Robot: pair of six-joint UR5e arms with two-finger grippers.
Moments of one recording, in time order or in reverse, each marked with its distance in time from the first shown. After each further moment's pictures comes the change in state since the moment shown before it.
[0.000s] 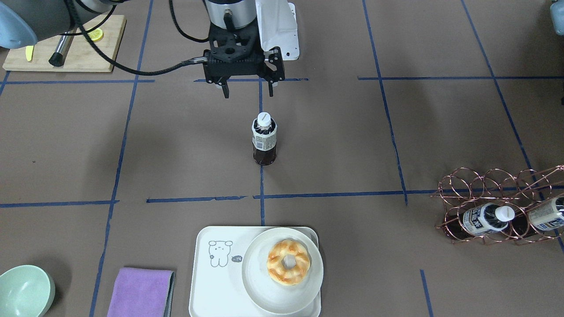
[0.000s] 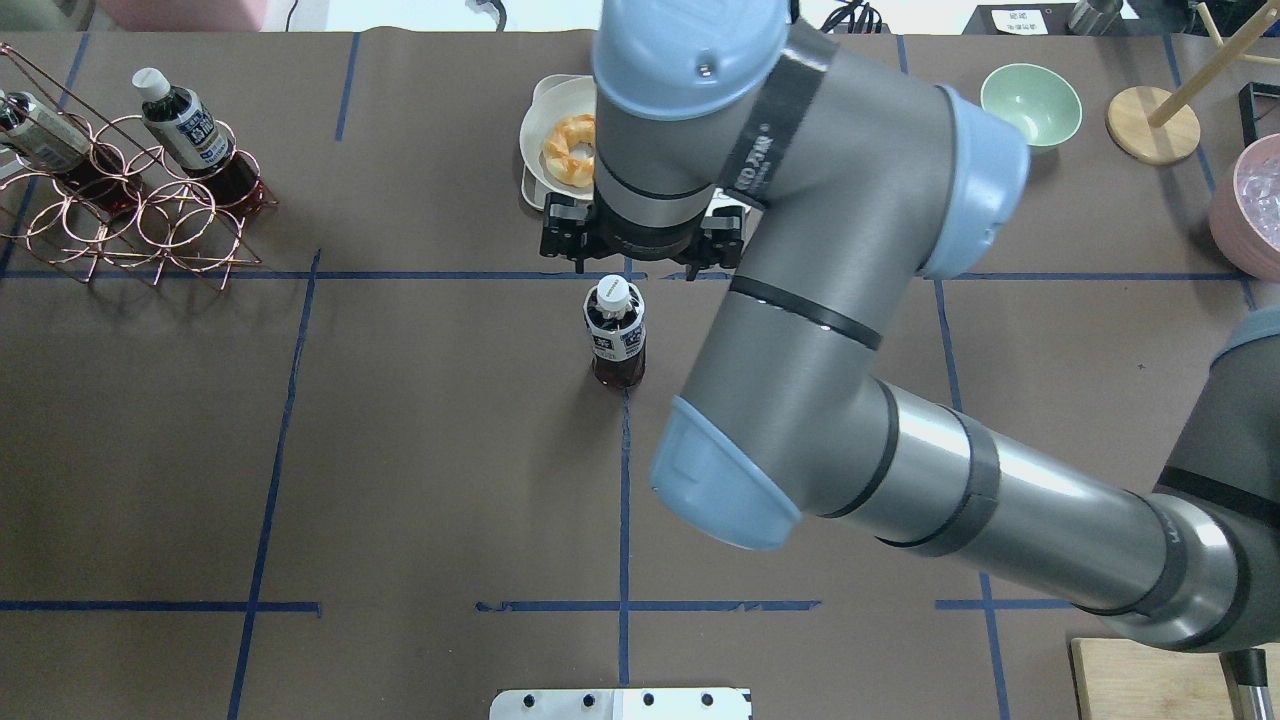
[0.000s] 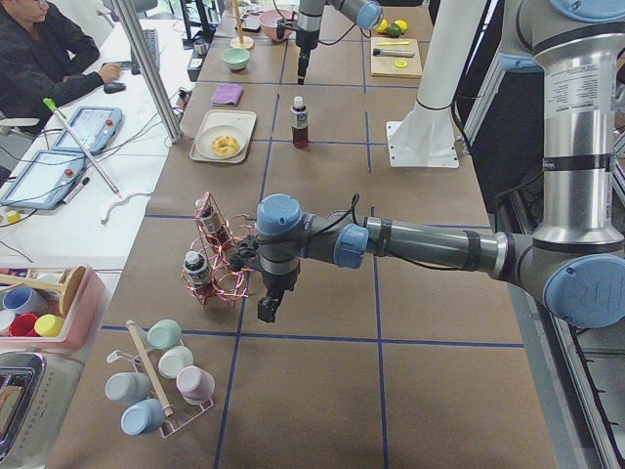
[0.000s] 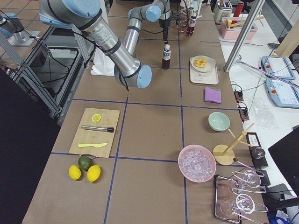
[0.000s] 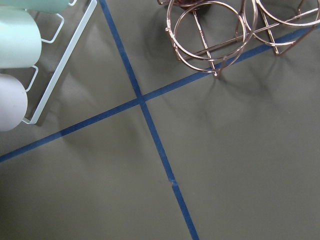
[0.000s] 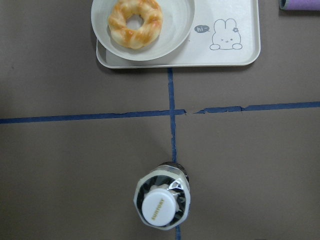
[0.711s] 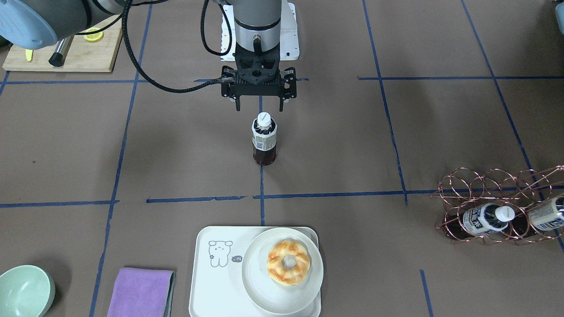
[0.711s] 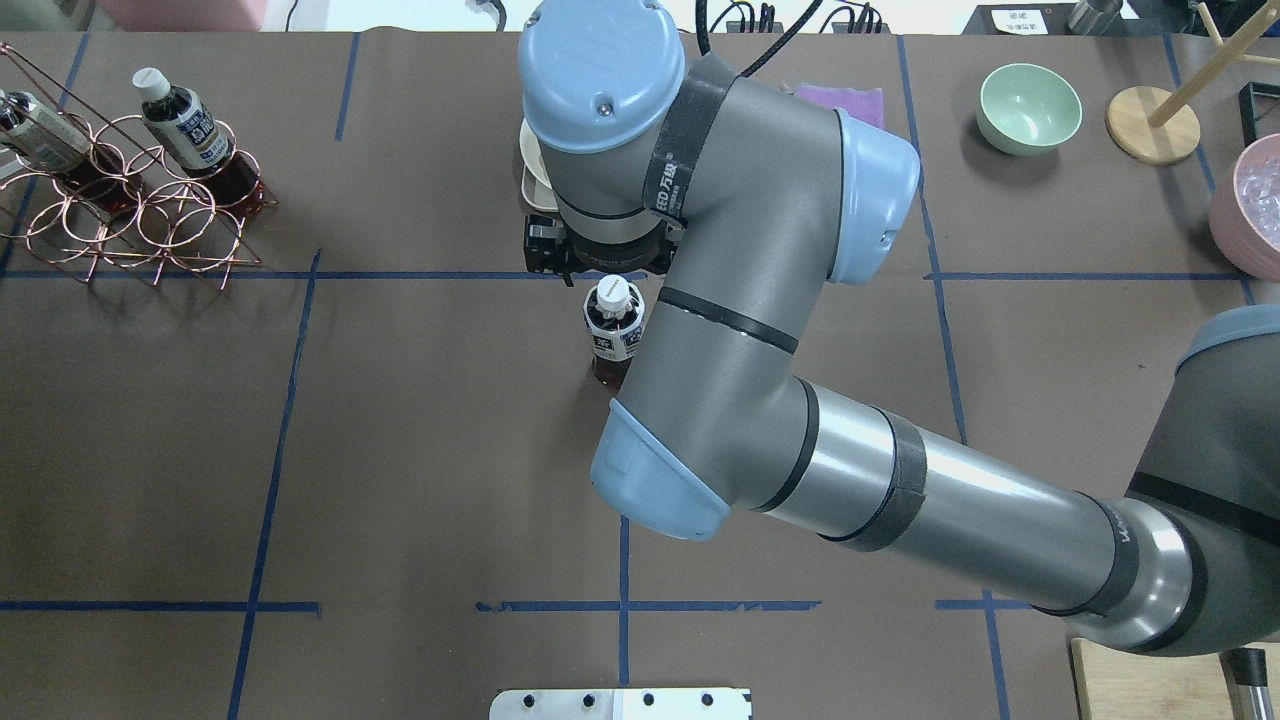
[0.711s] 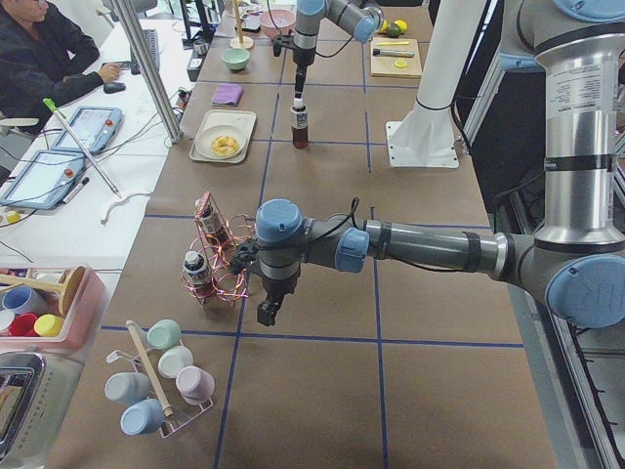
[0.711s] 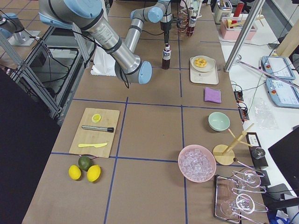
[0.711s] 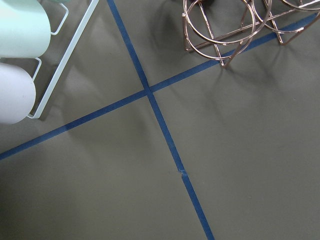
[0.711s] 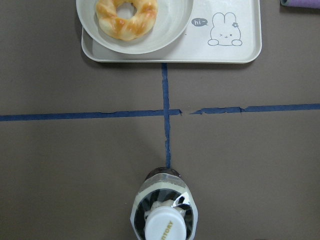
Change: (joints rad) left arm -0.010 0.000 0.009 0.000 -0.012 0.018; right arm -0.023 0.021 -0.093 0.001 -0.036 -0.019
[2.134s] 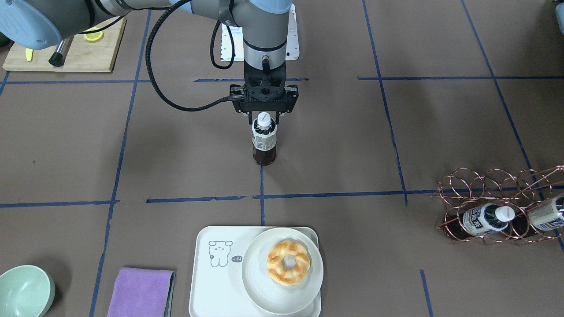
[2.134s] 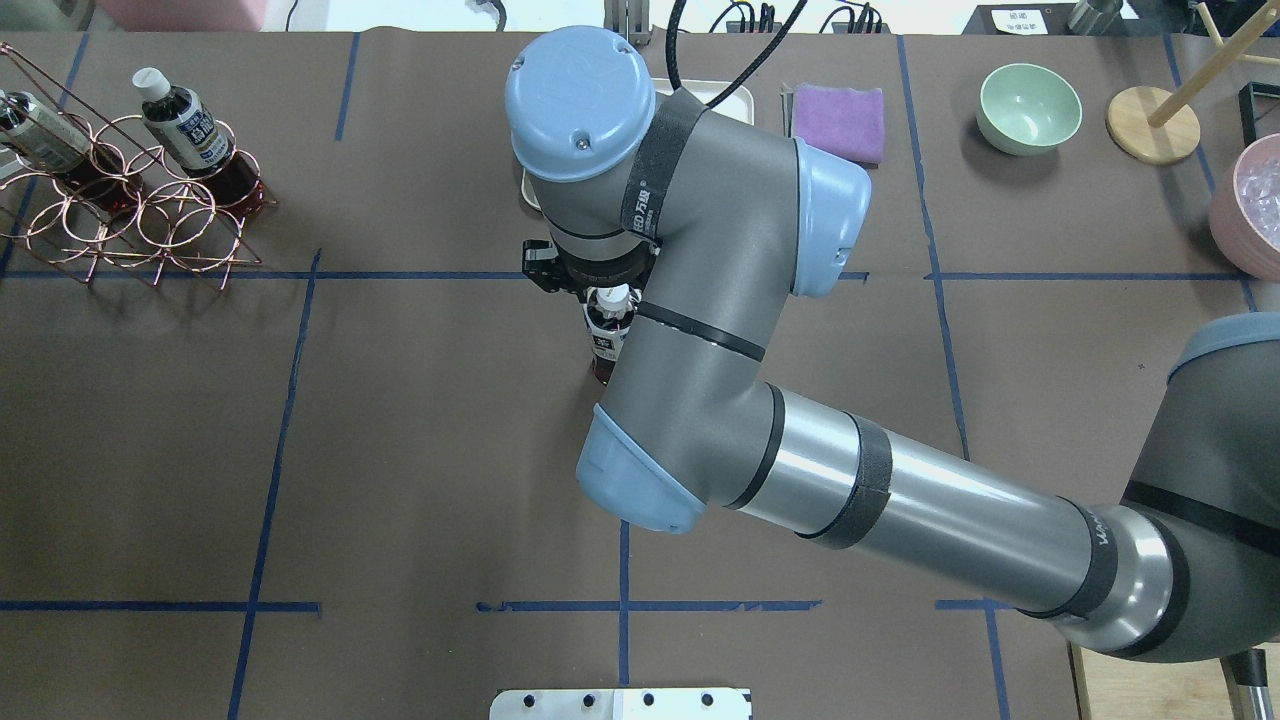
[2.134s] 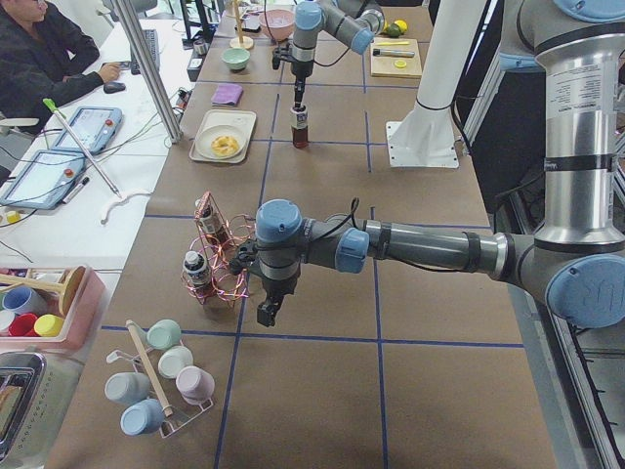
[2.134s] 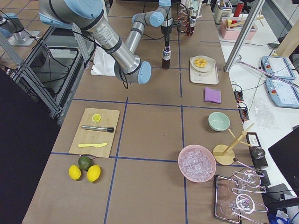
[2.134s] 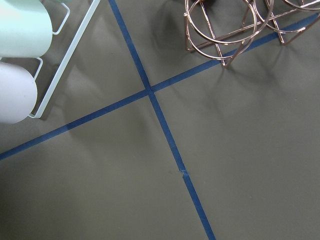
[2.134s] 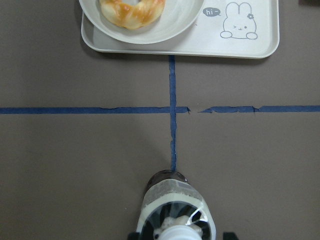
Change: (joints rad) left arm -0.002 -0.001 0.002 -0.001 0.002 0.000; right arm -0.015 -0.001 -0.078 0.072 -0.004 -0.021
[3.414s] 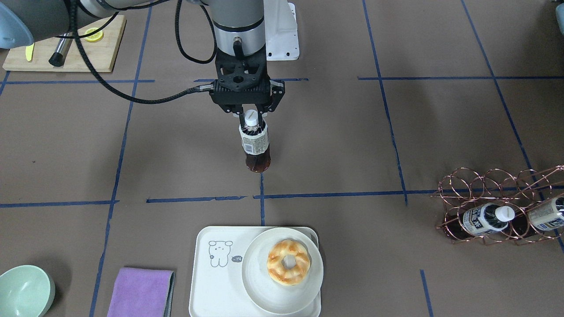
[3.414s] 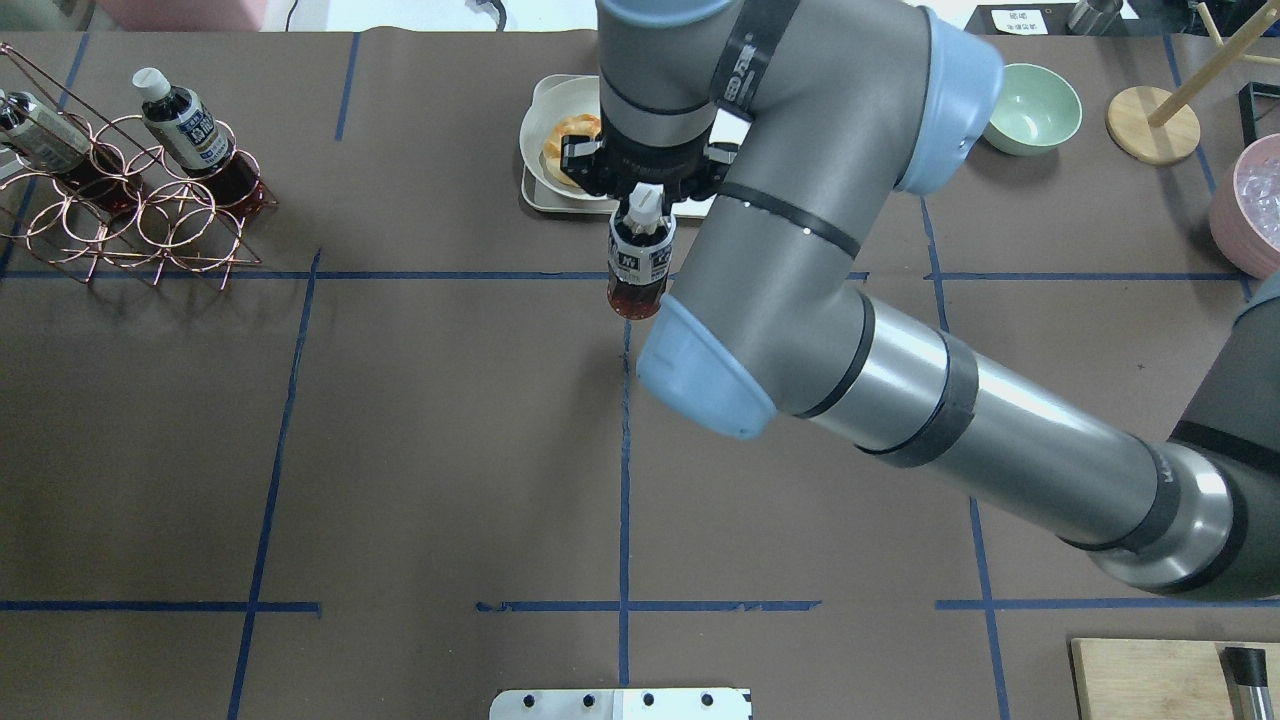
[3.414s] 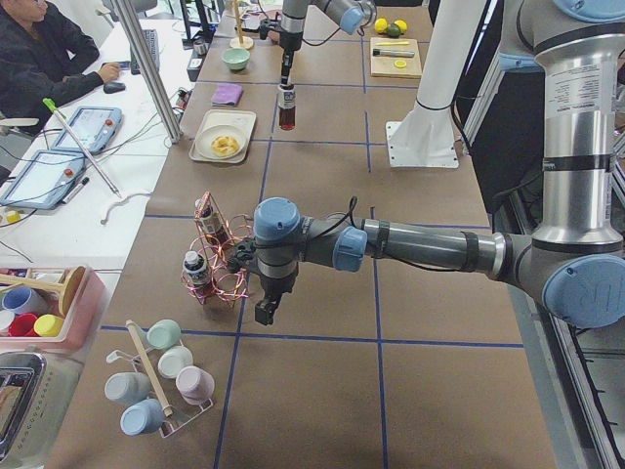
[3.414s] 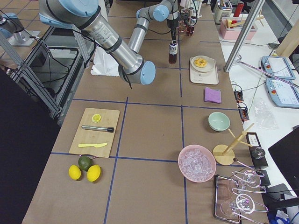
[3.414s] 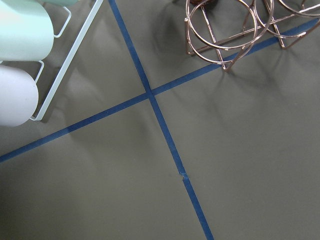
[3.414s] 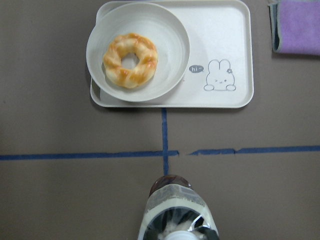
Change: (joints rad) left arm 0.001 -0.009 0.001 0.001 0.001 -0.009; right arm 0.153 -0.004 0.091 -0.022 0.060 -0.062
